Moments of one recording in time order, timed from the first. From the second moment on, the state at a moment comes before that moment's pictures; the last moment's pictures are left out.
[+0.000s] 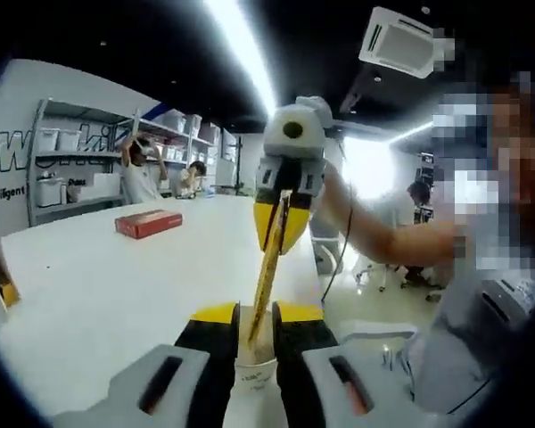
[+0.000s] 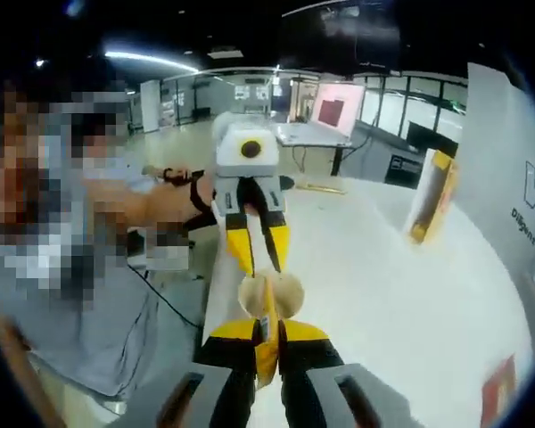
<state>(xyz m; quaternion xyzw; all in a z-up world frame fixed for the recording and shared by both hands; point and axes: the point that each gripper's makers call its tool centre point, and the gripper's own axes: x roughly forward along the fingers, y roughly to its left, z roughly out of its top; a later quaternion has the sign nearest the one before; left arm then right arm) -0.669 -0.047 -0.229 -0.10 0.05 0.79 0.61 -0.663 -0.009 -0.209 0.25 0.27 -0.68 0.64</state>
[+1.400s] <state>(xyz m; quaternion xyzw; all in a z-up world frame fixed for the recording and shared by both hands) -0.665 -0.029 -0.238 -0.08 0.06 0.75 0.66 -0.669 -0.016 -0.195 -0.03 -0.10 -0.73 0.68</state>
